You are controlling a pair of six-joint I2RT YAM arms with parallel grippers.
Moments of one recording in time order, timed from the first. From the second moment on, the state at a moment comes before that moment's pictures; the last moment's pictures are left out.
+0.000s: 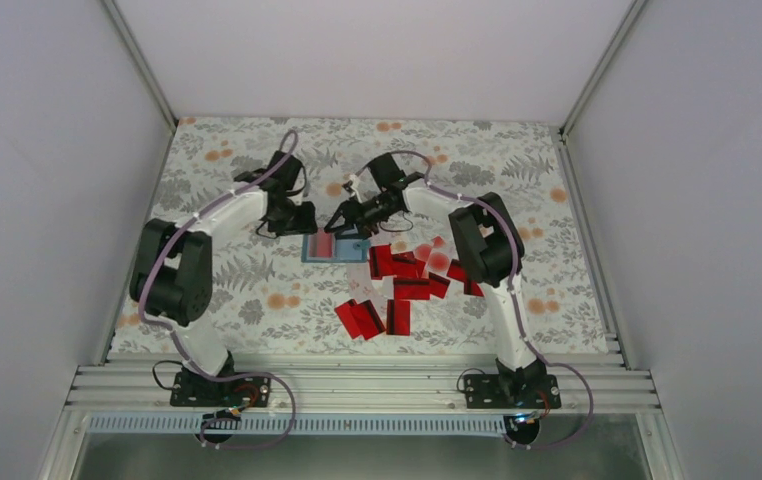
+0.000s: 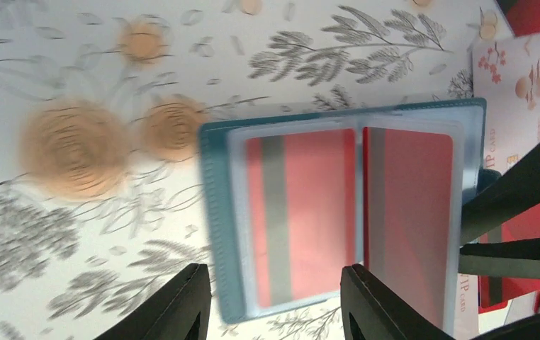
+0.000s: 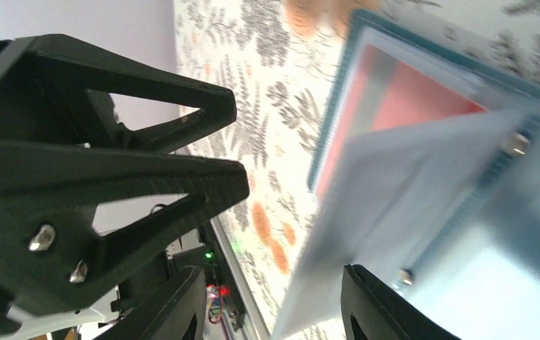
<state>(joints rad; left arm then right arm) -0.35 1.78 1.26 -0.73 0.19 -0.34 0.57 2.28 1.66 -0.50 -1.04 0.49</state>
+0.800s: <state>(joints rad) -0.23 1.52 1.09 -0.73 0.19 -0.35 0.64 2.46 1.89 -0.58 -1.06 0.51</state>
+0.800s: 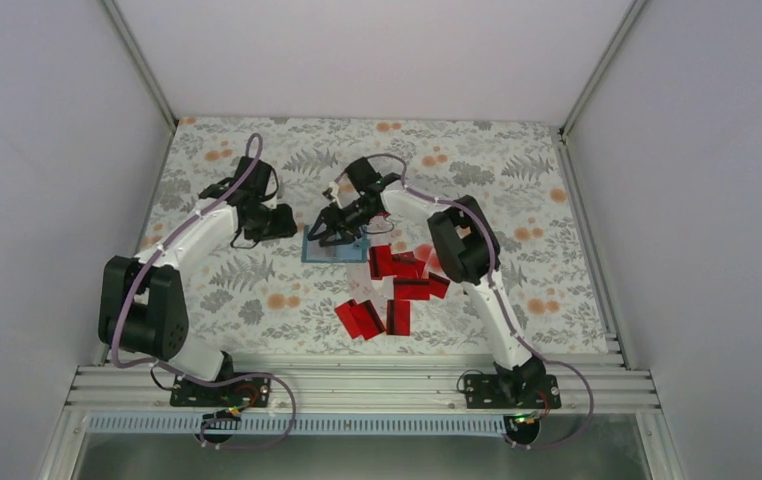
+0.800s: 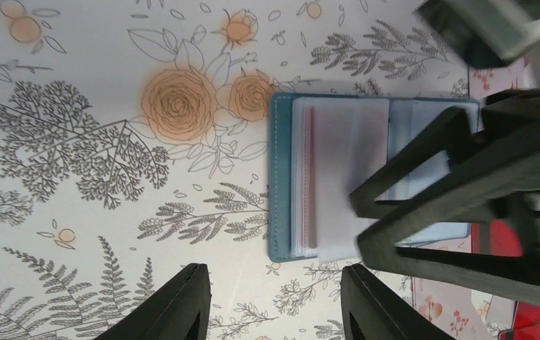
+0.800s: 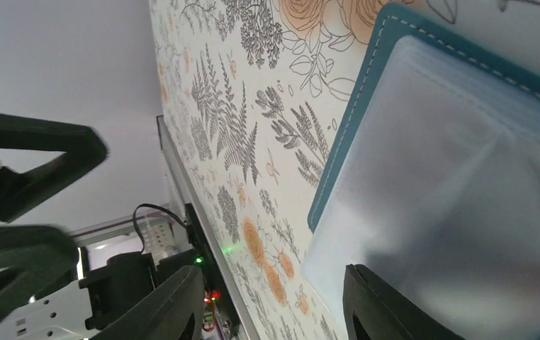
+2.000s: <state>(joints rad) -0.71 1.83 1.28 -0.62 0.36 -0.30 0.27 1.55 0.86 -0.58 -0.67 0.39</state>
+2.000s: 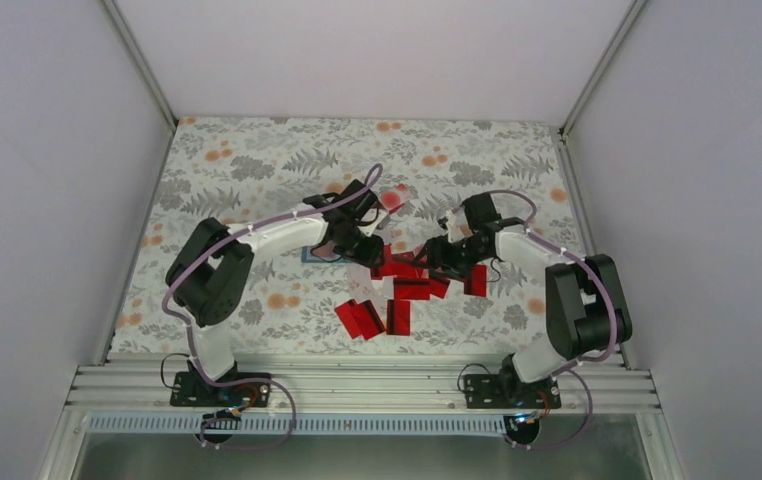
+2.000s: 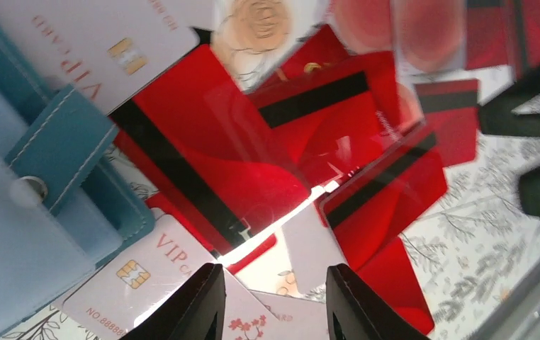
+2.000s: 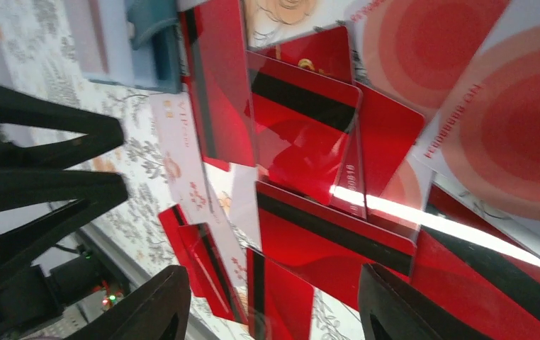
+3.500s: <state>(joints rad) -0.70 1.97 1.25 -0.48 0.23 -0.40 0.34 2.05 1.19 -0.37 -0.94 0.38</state>
